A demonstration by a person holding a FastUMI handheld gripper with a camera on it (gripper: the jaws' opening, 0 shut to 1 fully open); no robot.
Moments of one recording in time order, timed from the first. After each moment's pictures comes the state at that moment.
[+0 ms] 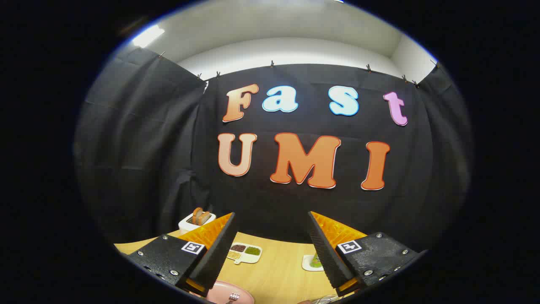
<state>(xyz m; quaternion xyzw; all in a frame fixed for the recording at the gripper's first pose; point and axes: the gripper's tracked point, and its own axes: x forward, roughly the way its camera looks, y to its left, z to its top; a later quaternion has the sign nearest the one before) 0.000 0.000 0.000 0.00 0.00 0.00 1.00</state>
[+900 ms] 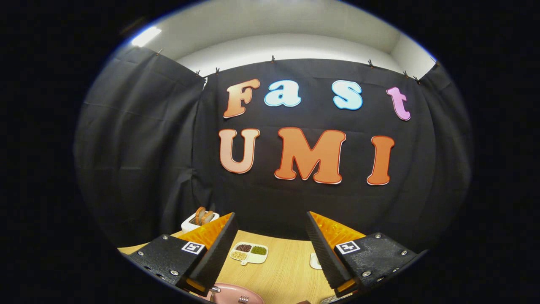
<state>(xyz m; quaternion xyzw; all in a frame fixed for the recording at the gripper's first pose) 0.014 0.017 -0.020 0.00 0.03 -0.02 1.00</state>
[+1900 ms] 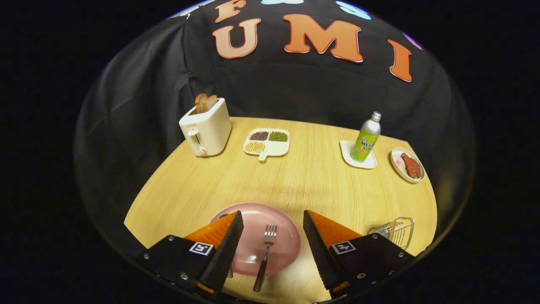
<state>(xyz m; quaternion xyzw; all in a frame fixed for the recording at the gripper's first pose) -0.048 0.089 -0.274 0.05 0.41 0.01 0.91</state>
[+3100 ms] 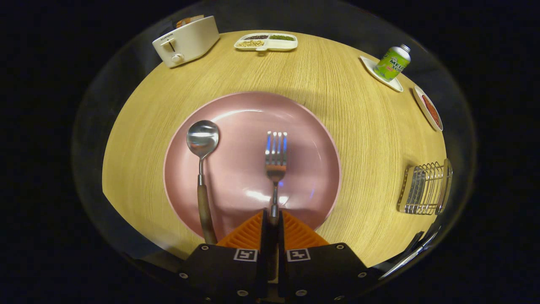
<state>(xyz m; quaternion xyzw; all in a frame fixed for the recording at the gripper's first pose) -0.129 0.118 -0.395 0.02 0.64 0.02 0.77</state>
